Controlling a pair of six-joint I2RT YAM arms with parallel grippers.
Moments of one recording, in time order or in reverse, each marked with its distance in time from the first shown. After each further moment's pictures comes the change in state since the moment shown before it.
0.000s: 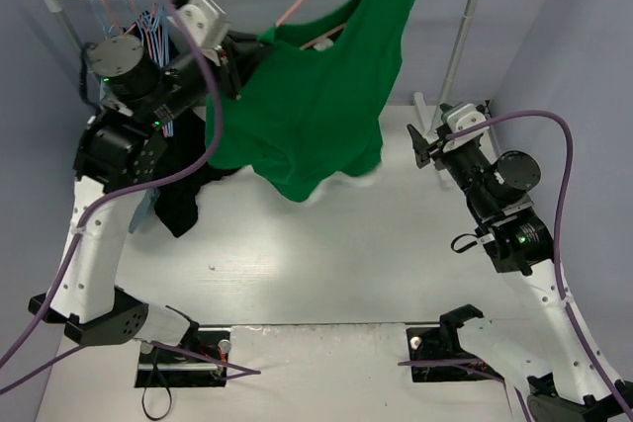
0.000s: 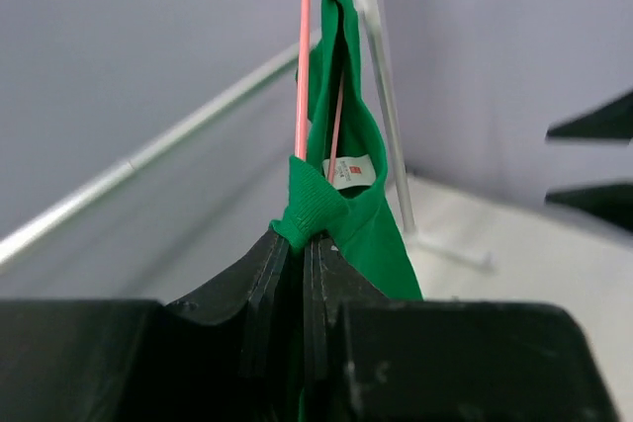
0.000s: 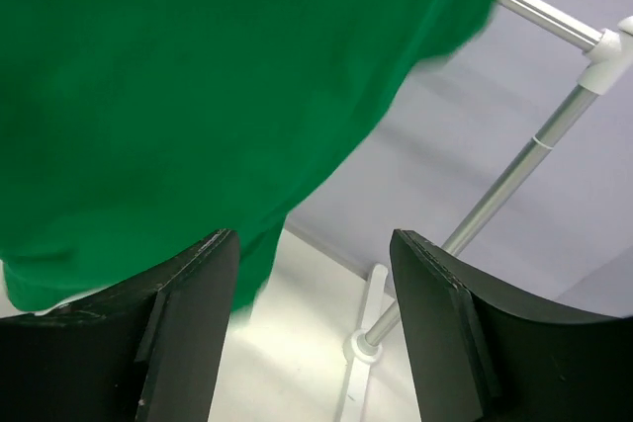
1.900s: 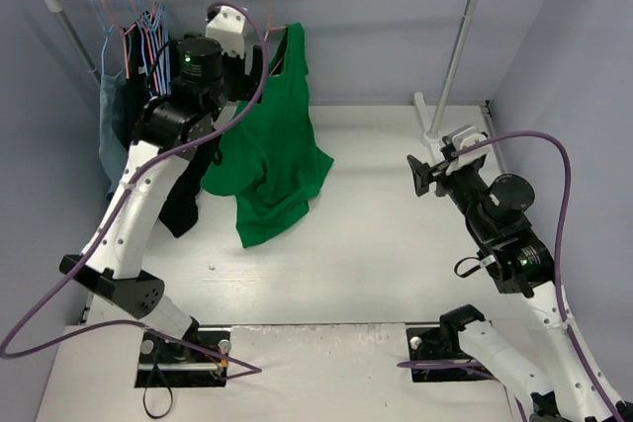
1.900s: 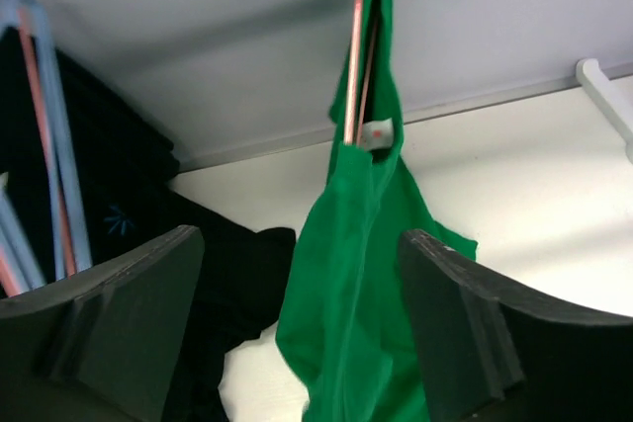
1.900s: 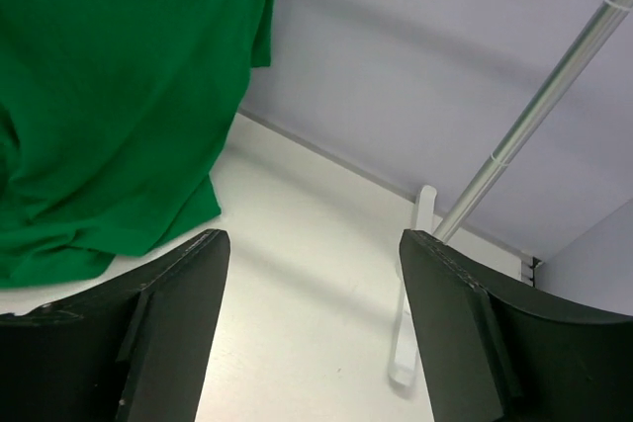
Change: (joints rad) left arm 0.021 0.165 -0.073 -0.163 -0.677 -0.129; right arm 0.000 -0.135 -0.140 -0.105 0.048 0.125
